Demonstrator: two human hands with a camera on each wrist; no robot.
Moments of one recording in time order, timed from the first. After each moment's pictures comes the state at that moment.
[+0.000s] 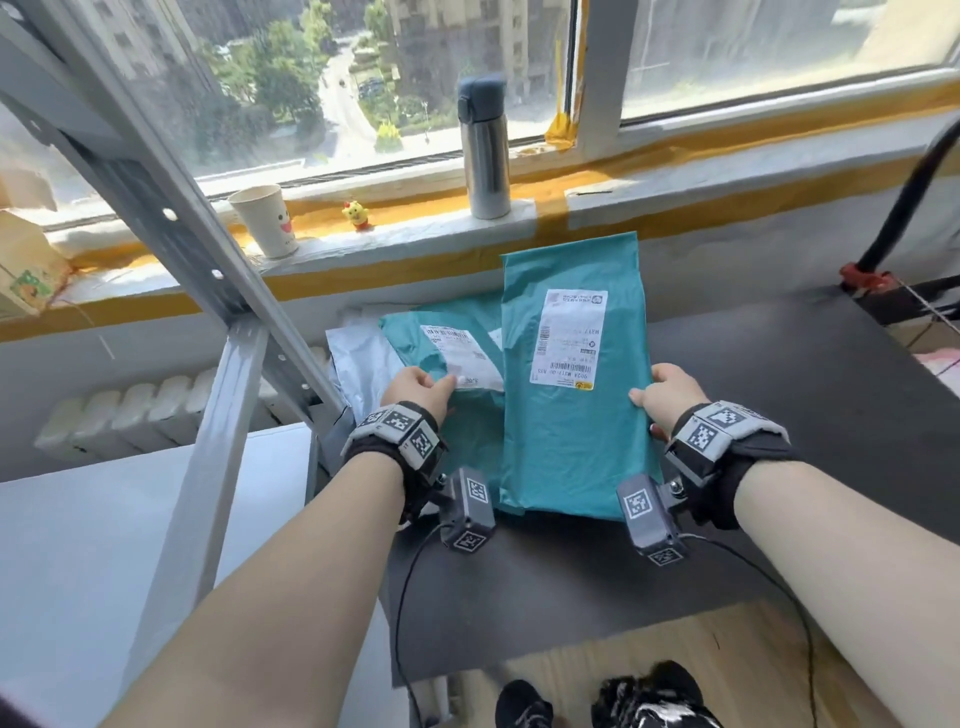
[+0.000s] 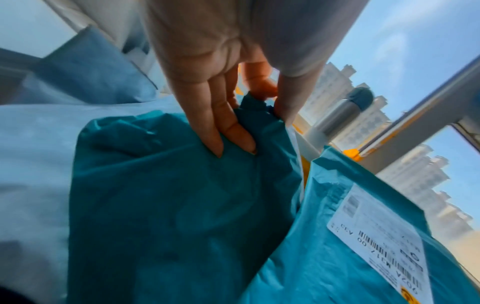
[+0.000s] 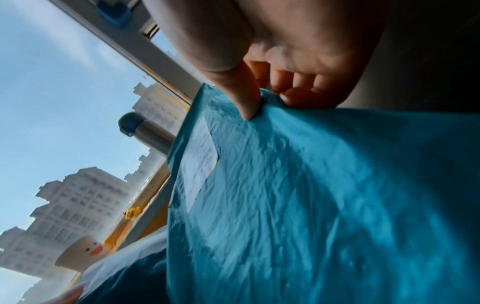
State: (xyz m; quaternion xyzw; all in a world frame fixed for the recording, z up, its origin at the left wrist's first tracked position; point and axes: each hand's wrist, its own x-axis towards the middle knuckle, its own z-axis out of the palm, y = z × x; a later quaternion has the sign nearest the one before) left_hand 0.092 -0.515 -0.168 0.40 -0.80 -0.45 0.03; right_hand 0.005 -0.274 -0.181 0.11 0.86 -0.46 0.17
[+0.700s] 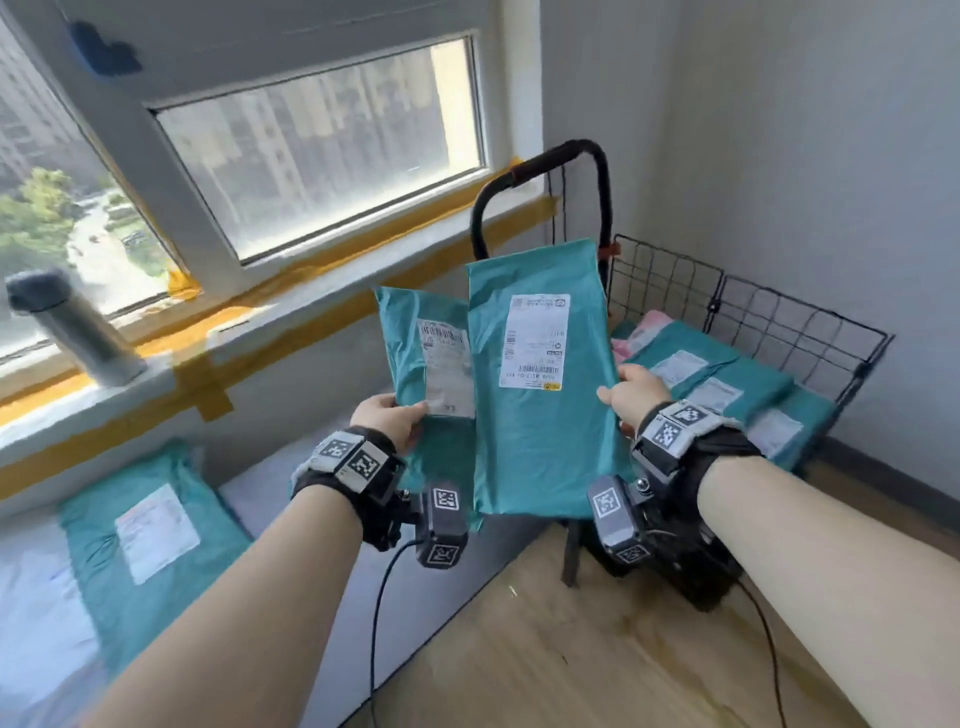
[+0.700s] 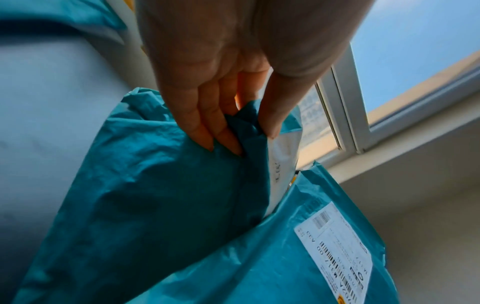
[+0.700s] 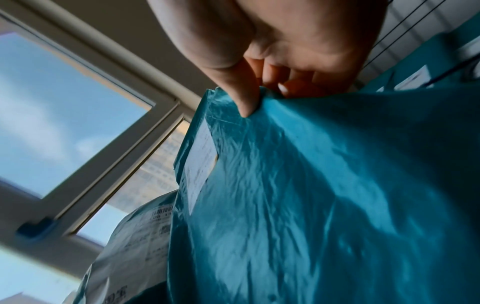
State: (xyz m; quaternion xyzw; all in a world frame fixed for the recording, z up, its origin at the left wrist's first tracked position) left_hand -0.024 -0.150 -0.137 0.18 -0.77 -0.61 -0.10; right_hand 0.016 0.117 -0.130 0.23 0.85 -0.48 0.01
